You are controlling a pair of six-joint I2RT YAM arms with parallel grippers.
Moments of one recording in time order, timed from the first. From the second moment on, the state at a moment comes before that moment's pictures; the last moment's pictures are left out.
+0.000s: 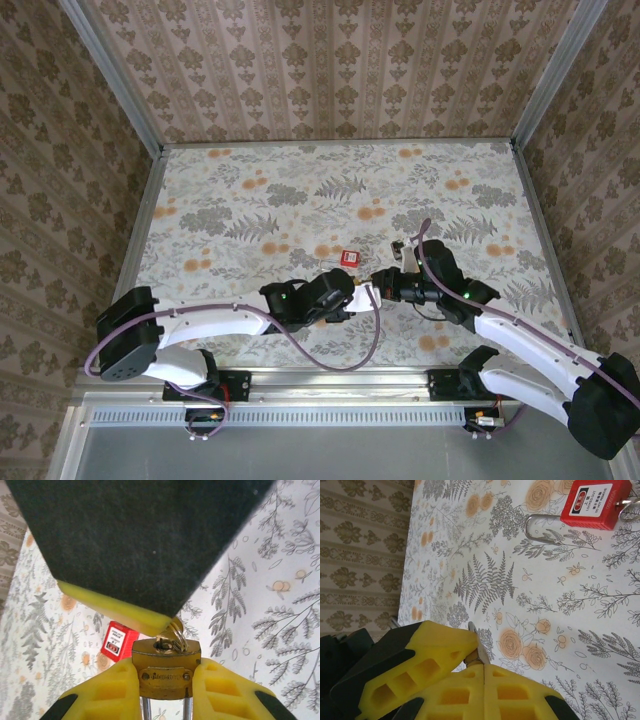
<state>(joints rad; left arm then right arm) -1.28 1.39 0.85 -0.17 -0.30 0.49 0.58 0.94 0.52 -0.18 -0.43 0.85</state>
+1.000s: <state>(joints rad) -1.33 1.34 0.72 0.09 -0.53 0.75 0.57 0.96 0.46 0.04 -0.46 1.14</state>
